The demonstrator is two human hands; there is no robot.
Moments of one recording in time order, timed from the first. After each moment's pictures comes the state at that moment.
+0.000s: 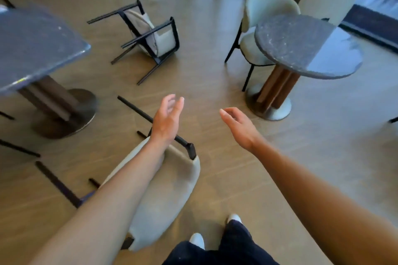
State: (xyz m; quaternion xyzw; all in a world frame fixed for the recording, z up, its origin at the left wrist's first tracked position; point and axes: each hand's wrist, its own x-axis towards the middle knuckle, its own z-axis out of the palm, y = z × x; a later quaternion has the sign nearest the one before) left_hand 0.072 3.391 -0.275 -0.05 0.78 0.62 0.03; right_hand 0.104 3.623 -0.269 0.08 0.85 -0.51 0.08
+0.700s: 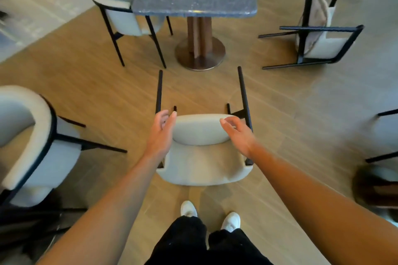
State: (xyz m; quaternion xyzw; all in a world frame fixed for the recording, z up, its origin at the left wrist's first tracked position) left_hand 0.252 3.294 -0.326 -0.49 0.64 0.56 -0.21; right_hand 0.052 3.456 -0.344 -0.25 0.78 -0.42 0.40
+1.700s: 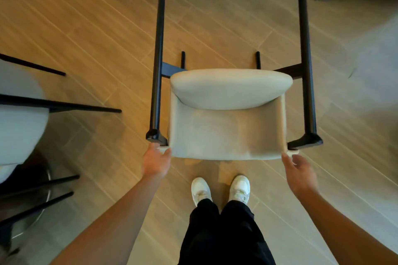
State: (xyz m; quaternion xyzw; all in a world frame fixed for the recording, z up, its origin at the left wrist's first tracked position) left_hand 0.349 3.229 -0.716 -0.71 0.58 0.39 0.06; right_hand 0.054 3.497 -0.667 -0.01 0.90 -0.23 0.37
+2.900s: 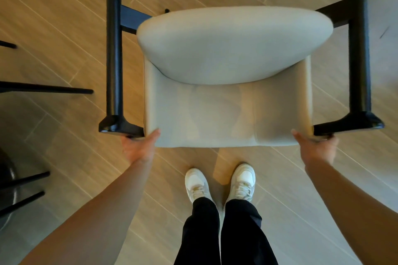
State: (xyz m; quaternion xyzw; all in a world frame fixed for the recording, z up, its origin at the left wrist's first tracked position) left_hand 0.336 3.224 -0.888 -0.81 0.41 0.39 -0.14; right_hand 0.004 3.509 -0.880 0.18 0.90 -0.33 0.22
